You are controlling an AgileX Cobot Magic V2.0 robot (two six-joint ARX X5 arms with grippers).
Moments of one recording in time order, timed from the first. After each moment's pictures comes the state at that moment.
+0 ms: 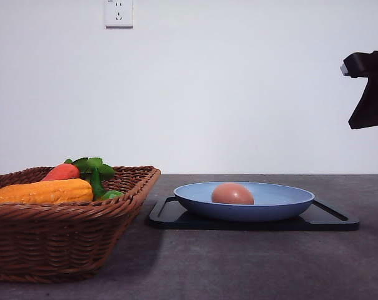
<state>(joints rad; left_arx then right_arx) -0.45 0.55 0.51 -0.37 -0.15 -0.28 0.51 0.76 0.34 0.01 0.18 0.13</state>
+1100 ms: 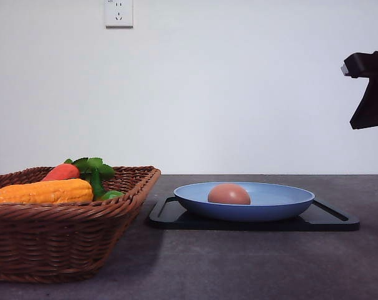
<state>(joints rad) 0.01 0.09 0.25 -0.18 -0.16 -0.14 0.51 0.76 0.34 0.01 0.18 0.14</state>
